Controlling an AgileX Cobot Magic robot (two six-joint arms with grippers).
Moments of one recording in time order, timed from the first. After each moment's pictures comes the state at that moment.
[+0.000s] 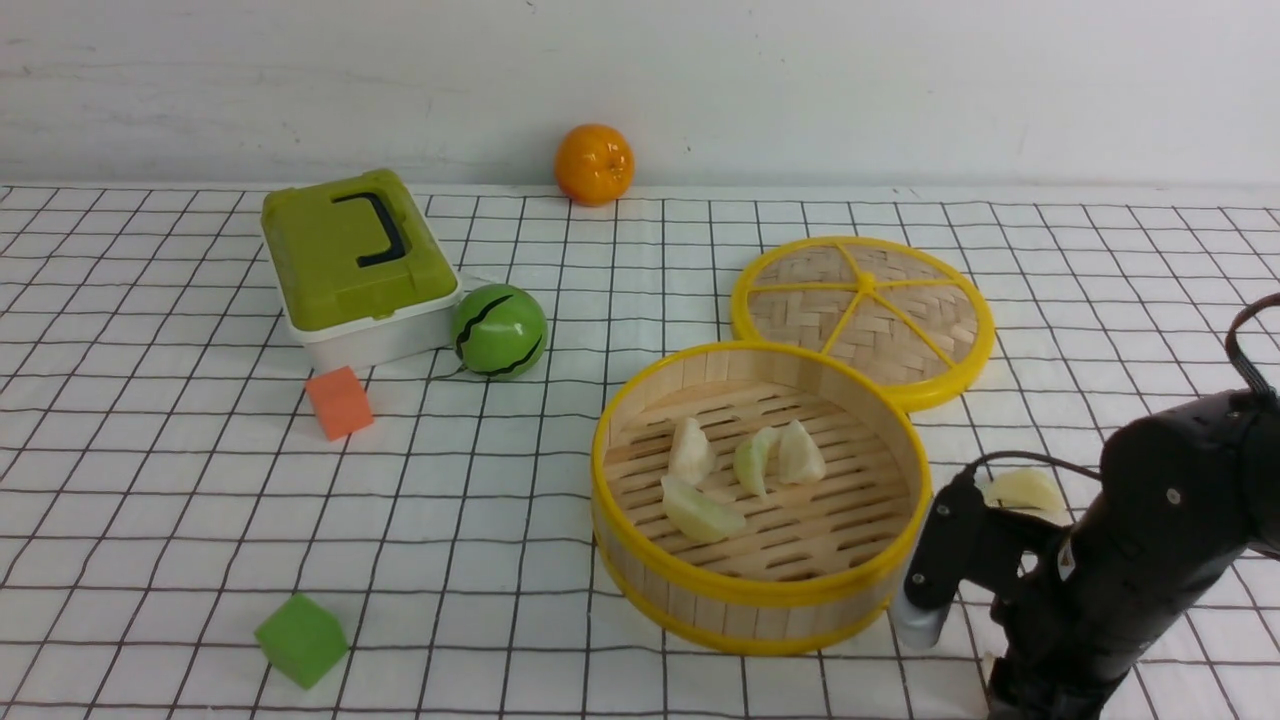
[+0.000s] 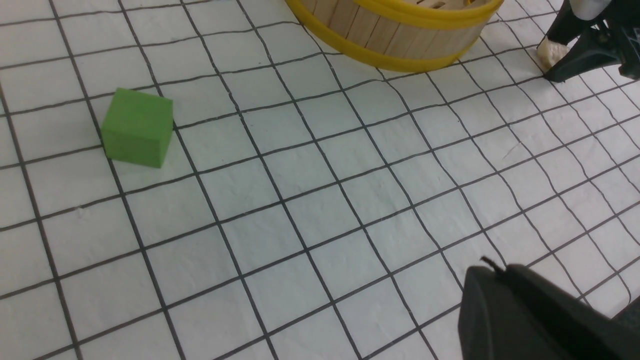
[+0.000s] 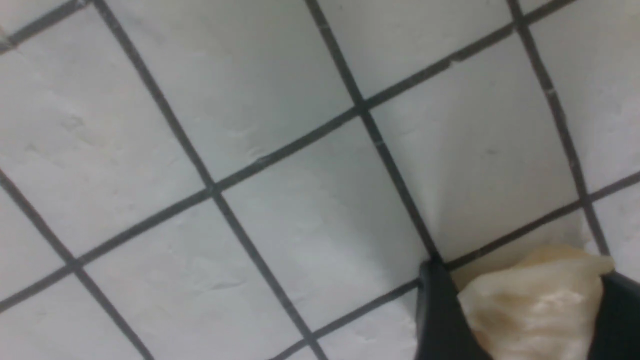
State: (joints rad) right arm 0.35 1.67 -0.84 0.07 0.65 -0.67; left arm -0.56 0.26 -0.46 -0.15 0.84 -0.17
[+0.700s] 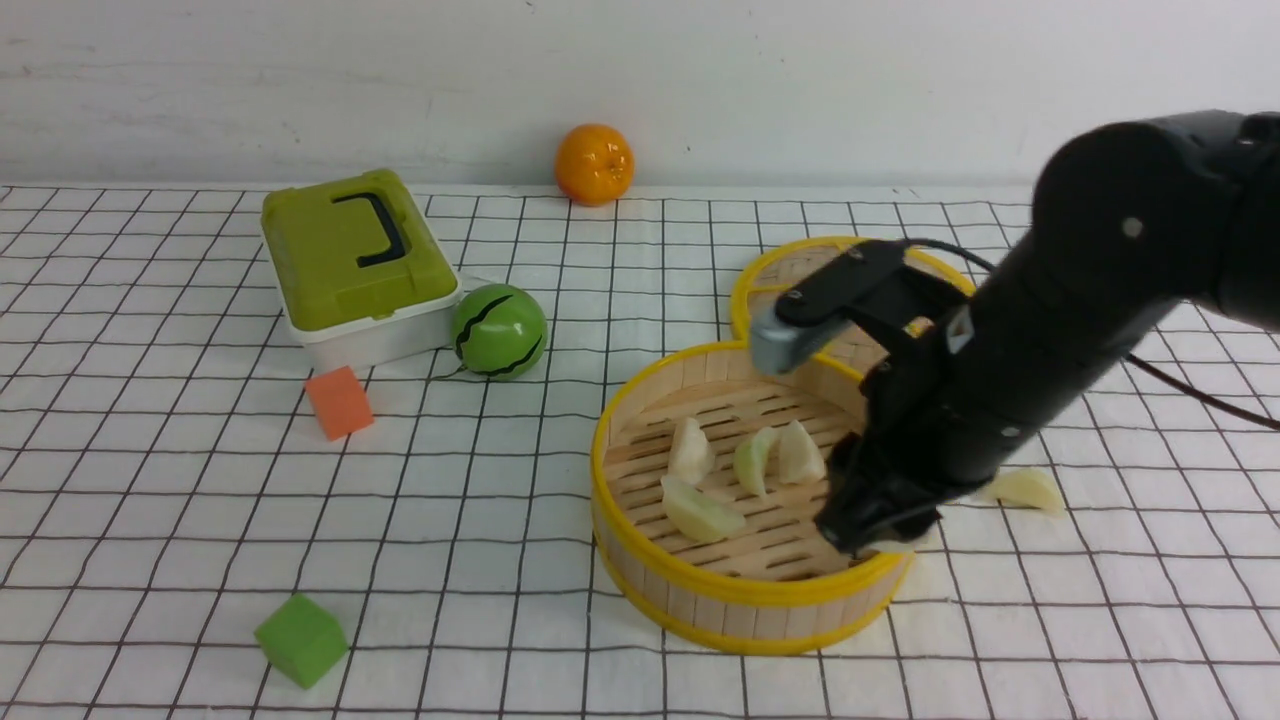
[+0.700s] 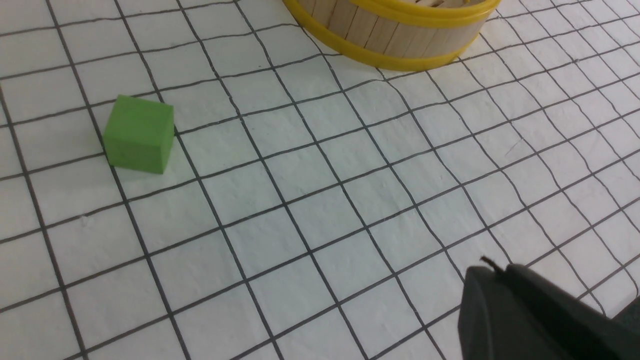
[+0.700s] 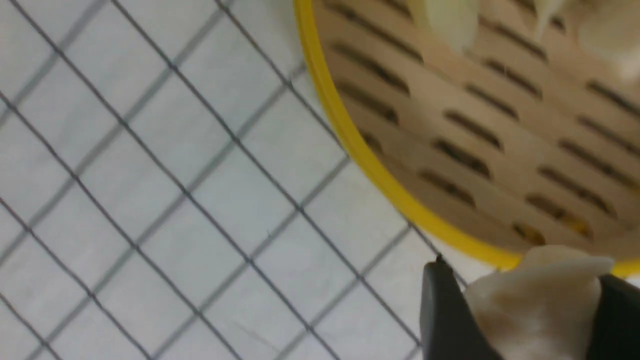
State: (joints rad) right arm 0.54 1.65 -1.32 0.19 0.93 -0.25; left arm -0.56 0.26 -0.46 -0.15 0.84 -0.13
